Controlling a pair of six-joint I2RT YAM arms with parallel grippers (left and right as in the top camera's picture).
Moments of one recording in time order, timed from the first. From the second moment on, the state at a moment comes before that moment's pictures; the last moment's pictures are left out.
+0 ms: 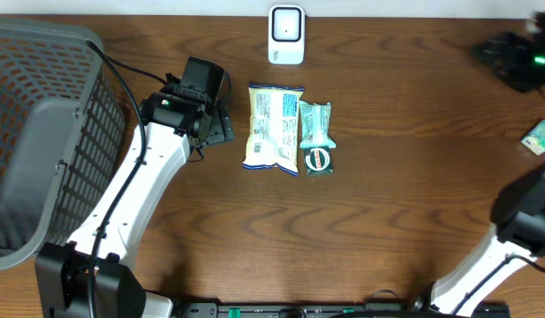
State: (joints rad) left arm -0.30 1.60 1.36 -1.00 -0.24 -0.51; right arm -0.44 2.11 2.07 -1.05 -0.68 0.05
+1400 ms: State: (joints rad) left arm -0.30 1.60 1.36 -1.00 -0.24 -0.51; right arm 0.13 2.49 2.07 -1.13 -0.70 0.03
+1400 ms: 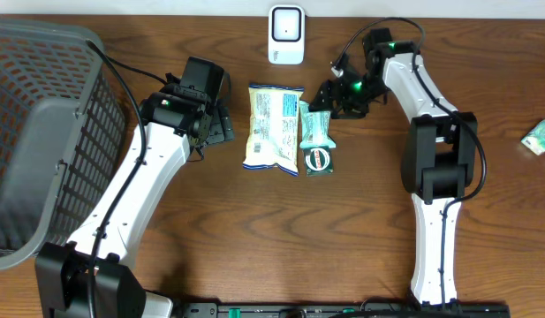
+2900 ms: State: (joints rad) left arm -0.30 1.60 1.36 -1.00 -0.24 -0.51; right arm 0.13 2.49 1.98 -1.03 -0.83 0.01
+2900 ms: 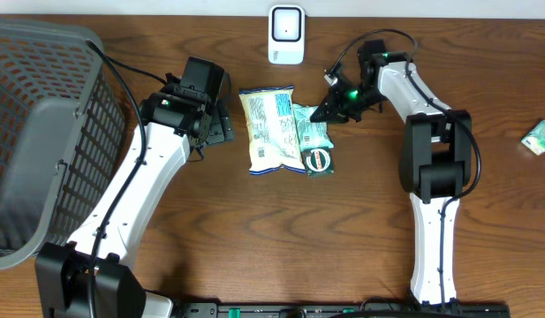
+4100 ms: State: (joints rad) left arm -0.30 1.60 1.36 -1.00 -0.24 -0.51; right arm 0.13 2.28 1.97 -0.91 -1.11 -0.04
